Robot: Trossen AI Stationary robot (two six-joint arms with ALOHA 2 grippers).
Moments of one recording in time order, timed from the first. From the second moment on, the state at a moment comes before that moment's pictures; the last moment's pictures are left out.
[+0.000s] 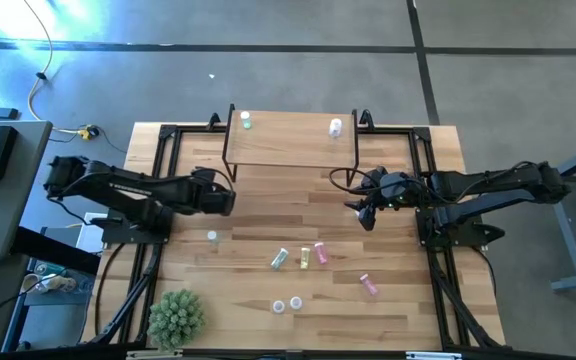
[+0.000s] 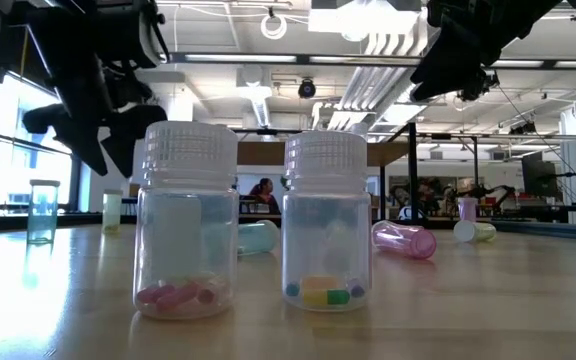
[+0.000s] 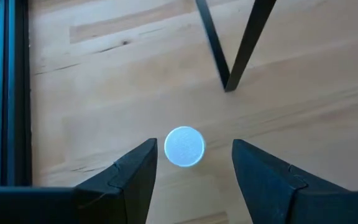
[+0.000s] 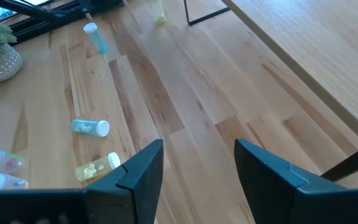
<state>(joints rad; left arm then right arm) 0.11 1.24 0.68 -0.91 -0.65 -1.28 0.05 0.95 0.73 -0.43 0.24 0.40</state>
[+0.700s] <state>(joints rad) 0.17 1.40 0.68 -0.87 -0.64 -1.31 0.05 0.95 0.74 -0.43 0.24 0.40</state>
